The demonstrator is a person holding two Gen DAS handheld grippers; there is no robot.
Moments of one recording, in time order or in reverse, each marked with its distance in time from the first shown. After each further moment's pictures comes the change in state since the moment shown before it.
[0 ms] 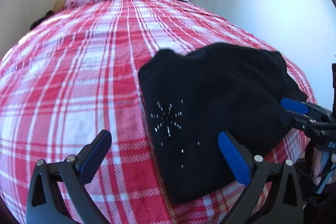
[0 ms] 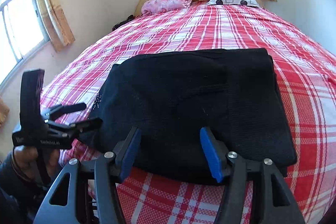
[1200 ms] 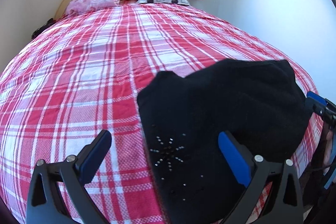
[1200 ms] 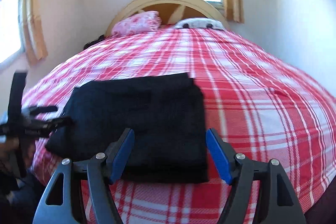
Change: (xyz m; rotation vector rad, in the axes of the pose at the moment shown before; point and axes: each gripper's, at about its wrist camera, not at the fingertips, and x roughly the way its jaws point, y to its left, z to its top) left arm 0.015 -0.005 0.022 0.019 -0.023 0.039; right arm -0.042 -0.055 0.005 0.060 -0.143 -0.243
